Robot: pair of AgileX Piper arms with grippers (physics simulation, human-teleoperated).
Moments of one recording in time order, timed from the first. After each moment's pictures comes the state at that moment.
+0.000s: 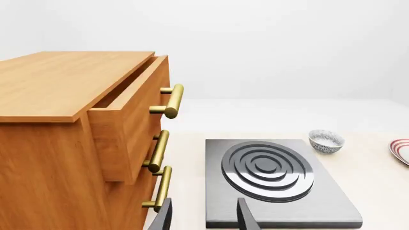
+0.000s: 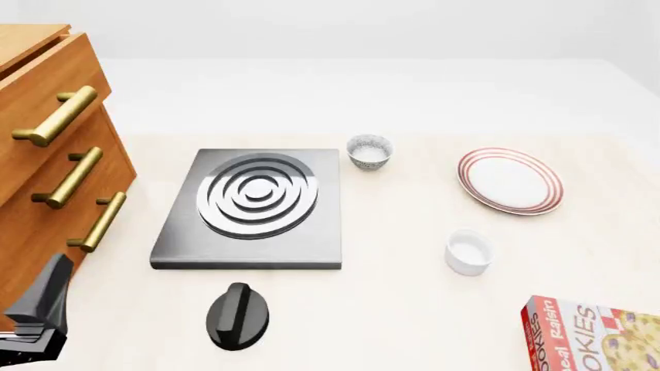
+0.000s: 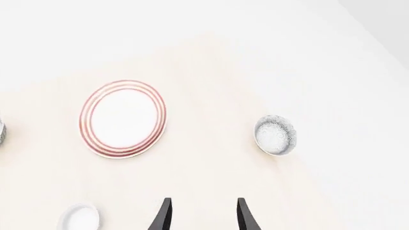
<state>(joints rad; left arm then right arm) 0.00 0.01 0.00 0.00 0.00 -0.50 0.98 -0.89 0.58 -0.09</state>
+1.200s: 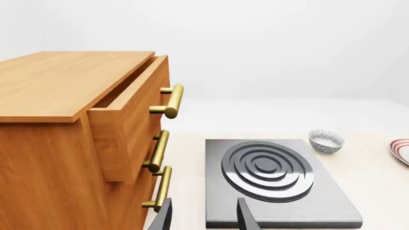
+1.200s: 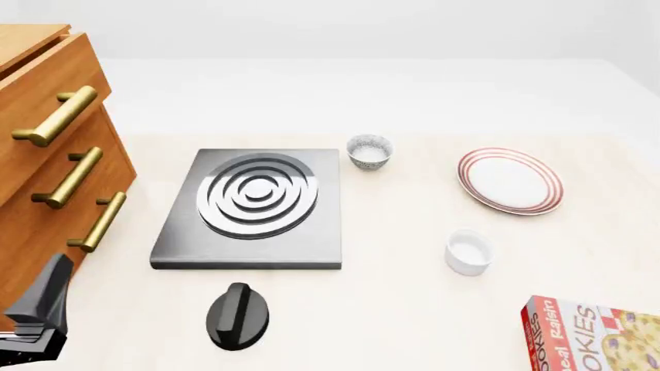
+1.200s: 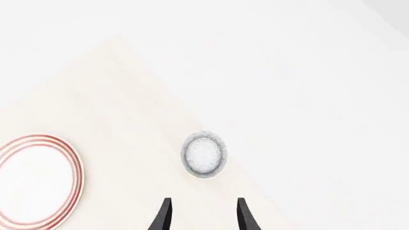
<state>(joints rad) 0.00 0.01 0.00 0.00 0.00 -0.82 1.59 -1.58 0.86 -0.11</state>
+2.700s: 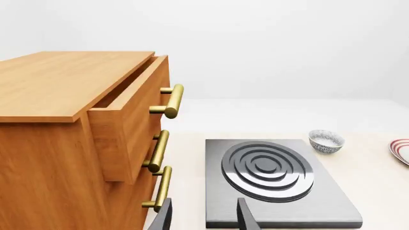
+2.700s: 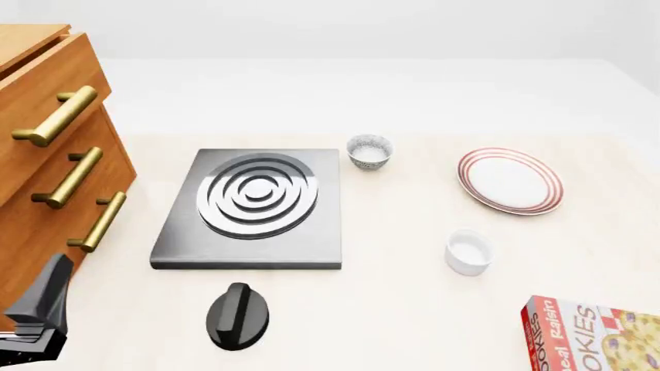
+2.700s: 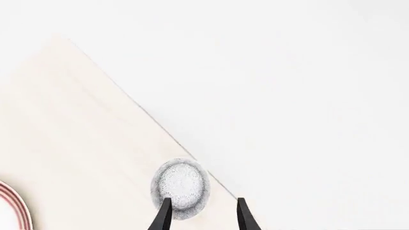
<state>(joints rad) 0.00 0.01 0.00 0.00 0.00 -0.90 1.97 -1.83 0.85 -0.11</state>
